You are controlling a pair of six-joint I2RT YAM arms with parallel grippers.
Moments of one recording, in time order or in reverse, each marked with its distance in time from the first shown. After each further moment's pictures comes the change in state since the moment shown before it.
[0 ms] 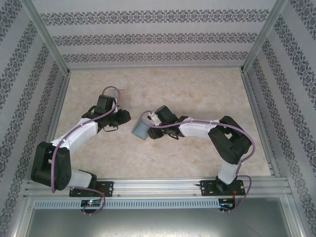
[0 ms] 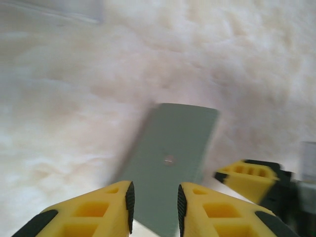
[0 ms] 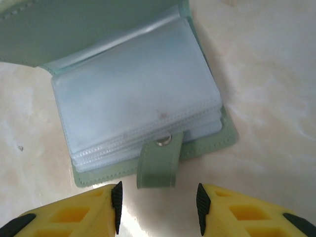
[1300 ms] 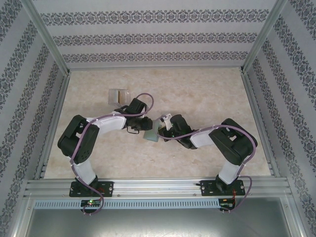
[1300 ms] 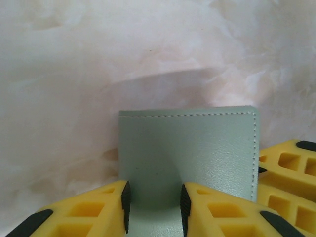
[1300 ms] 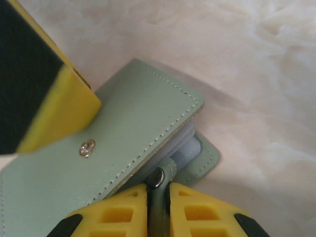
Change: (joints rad) left arm -0.298 0.398 0.201 0.052 -0.066 0.069; right arm -0.087 -0.055 -0.396 0.626 0.016 0.089
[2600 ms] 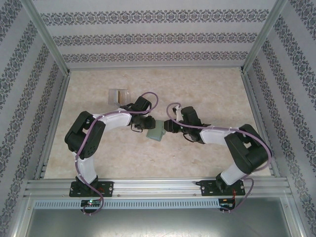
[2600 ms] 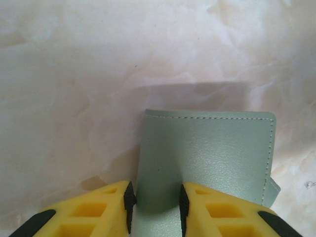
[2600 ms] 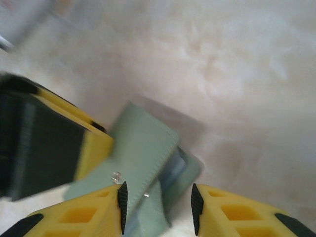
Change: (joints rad) left arm -0.019 0.085 0.098 -0.066 -0.019 -0.006; right arm -0.140 -0.137 0.036 -0.235 -0.129 0.220
